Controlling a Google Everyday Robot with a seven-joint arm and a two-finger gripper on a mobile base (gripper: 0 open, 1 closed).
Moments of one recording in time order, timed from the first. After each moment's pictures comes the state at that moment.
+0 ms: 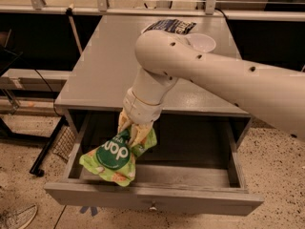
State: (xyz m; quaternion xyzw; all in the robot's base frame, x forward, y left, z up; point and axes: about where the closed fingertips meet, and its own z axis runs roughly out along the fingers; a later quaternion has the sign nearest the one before) arm 0.476 0.062 0.765 -0.91 0.37 0.14 0.15
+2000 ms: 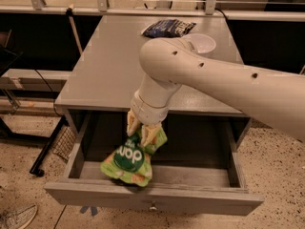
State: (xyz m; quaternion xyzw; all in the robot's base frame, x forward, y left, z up) arm 0.503 0.038 0.746 -0.92 0.35 0.07 0.15
